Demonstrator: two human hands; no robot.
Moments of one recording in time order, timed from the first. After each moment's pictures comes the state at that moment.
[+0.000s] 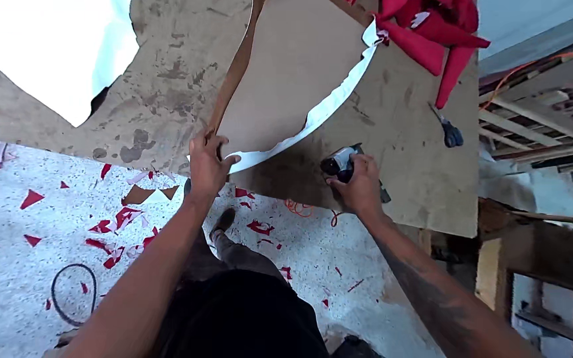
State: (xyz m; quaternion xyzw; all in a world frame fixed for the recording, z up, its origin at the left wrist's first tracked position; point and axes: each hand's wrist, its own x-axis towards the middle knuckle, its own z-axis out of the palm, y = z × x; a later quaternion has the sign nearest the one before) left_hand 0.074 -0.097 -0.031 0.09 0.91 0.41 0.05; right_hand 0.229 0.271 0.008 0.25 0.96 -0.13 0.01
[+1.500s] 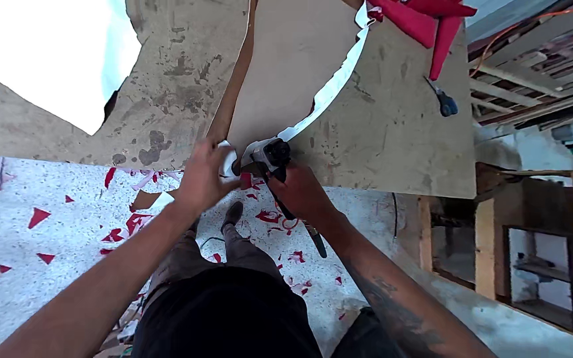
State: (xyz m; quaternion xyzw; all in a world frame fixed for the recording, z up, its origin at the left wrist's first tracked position) left_hand 0.070 -0.181 0.007 0.32 0.87 0.36 0.12; right_hand 0.181 0.026 0.085 0.21 0.92 -0.30 0.16
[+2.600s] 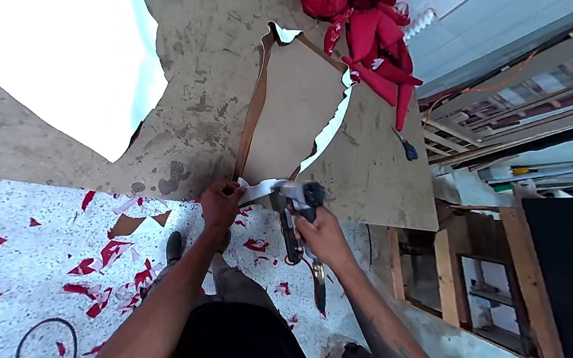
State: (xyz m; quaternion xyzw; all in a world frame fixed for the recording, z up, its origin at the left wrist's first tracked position) left_hand 0.069 -0.184 -0.032 -0.02 0.79 0.58 0.20; right_hand 0.201 0.005 0.100 0.33 0.85 -0.40 0.09
